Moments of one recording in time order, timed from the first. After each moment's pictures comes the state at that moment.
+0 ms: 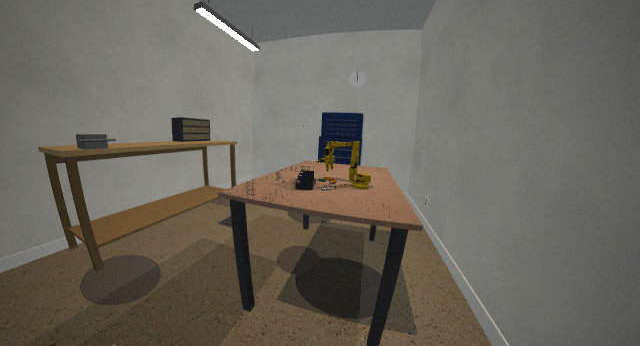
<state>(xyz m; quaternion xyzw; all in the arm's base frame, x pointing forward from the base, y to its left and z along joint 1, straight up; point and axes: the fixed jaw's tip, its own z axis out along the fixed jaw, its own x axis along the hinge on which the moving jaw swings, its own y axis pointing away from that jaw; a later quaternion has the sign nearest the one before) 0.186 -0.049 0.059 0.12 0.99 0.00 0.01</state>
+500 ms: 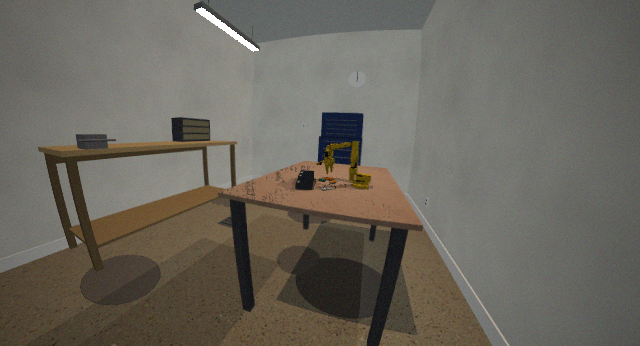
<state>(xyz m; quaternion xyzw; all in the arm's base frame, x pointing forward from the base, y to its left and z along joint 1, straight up) 0.187 -0.049 0.043 0.12 0.99 0.00 0.00</state>
